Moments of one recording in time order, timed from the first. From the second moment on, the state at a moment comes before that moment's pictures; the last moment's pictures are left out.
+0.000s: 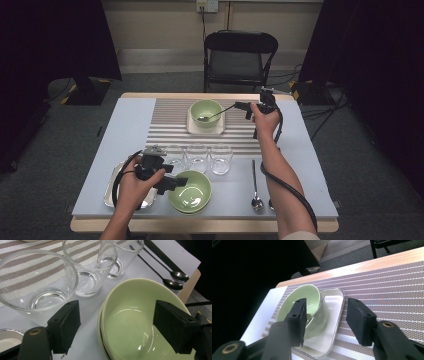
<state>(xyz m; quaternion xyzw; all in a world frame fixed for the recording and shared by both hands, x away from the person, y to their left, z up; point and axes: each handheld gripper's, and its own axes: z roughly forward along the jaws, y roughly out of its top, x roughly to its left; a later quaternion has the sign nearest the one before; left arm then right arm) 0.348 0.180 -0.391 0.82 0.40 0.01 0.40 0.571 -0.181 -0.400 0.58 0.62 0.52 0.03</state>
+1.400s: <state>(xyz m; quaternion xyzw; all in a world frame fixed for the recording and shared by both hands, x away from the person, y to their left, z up) 0.347 0.181 -0.387 0.83 0.39 0.02 0.40 0.546 -0.189 -0.398 0.52 0.72 0.45 0.10</state>
